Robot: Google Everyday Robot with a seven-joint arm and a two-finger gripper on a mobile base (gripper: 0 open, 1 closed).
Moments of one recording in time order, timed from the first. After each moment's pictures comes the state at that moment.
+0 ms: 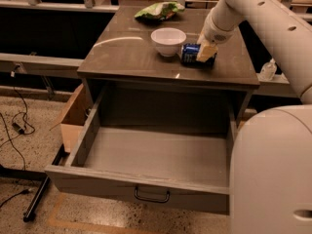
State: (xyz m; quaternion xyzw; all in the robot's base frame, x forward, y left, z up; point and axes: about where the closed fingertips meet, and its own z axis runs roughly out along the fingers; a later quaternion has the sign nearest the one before) arm 0.782 -0.170 0.874 -0.65 0.70 -0.10 0.26
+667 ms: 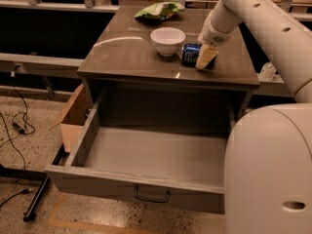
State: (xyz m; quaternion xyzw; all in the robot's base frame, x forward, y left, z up) arm 0.783 -0.172 0.865 -0.65 0.72 -0.09 0.25
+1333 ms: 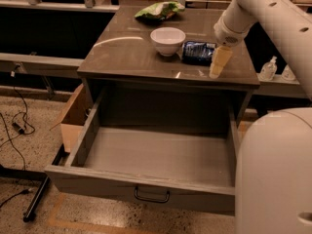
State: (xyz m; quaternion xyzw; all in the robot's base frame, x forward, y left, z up) arm 0.768 -0.210 0.871 -0.62 0.74 -0.10 0.24
